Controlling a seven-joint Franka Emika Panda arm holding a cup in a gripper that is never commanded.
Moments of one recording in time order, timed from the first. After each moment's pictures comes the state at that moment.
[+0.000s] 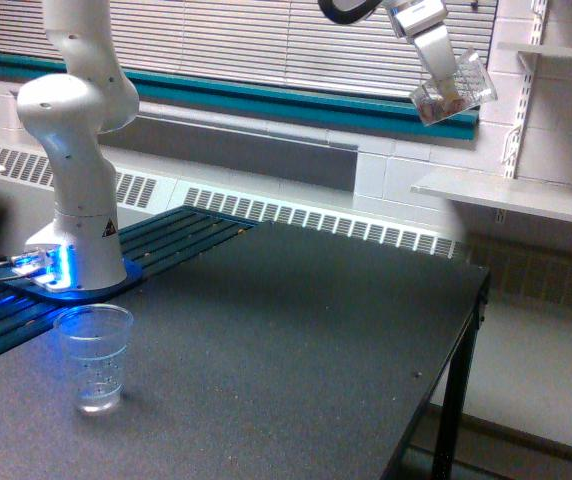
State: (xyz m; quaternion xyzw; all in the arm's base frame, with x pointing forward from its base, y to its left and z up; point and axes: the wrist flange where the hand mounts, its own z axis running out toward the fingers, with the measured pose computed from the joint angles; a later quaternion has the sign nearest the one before) arm 0.553 0.189 0.506 -0.94 0.22 -0.21 0.16
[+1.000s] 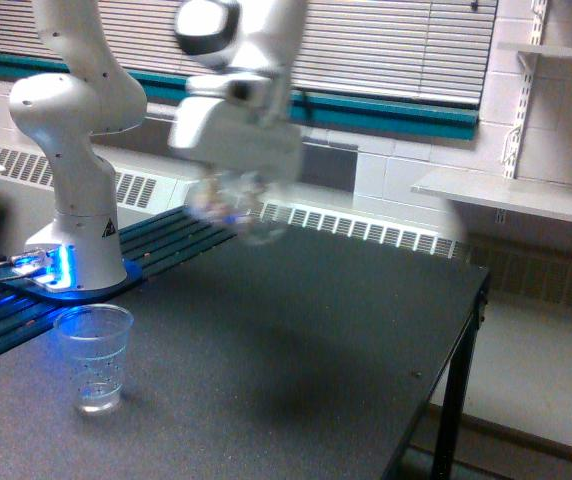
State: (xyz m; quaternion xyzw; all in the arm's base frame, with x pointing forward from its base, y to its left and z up) arm 0.409 -0.175 0.378 -0.83 0.54 -0.08 -0.15
